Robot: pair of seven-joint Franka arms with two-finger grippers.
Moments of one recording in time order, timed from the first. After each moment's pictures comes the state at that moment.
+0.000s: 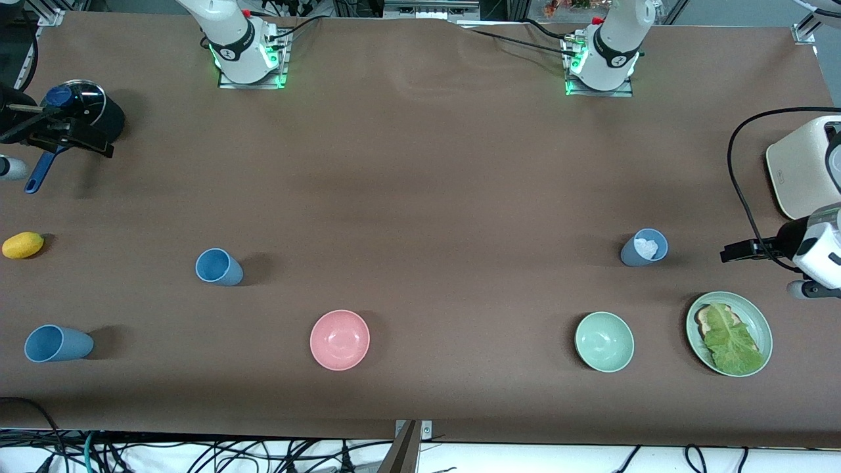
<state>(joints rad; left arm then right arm) 0.13 0.41 0.06 -1.48 -0.04 1.80 0.11 -0.01 0.04 -0.03 -1.57 0.00 1.47 0.04</state>
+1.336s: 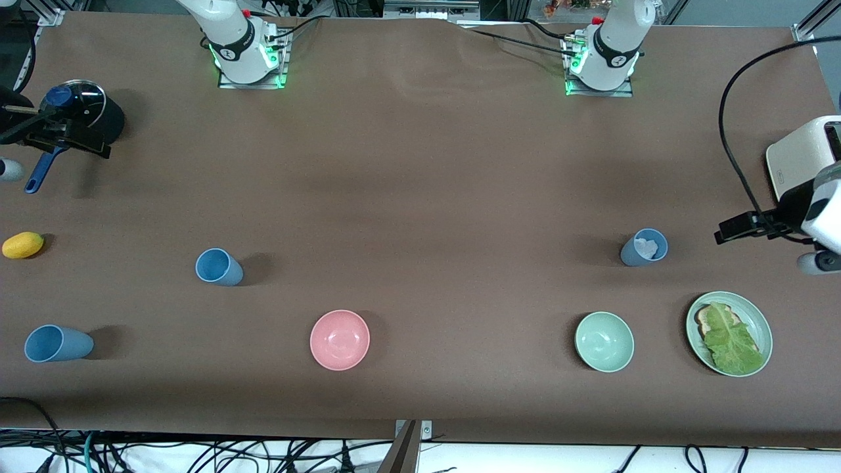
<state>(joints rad) 0.08 0.25 -0.01 -1.45 -0.04 1.69 -0.05 -0.01 0.04 -0.04 -1.57 0.00 1.47 0.04</state>
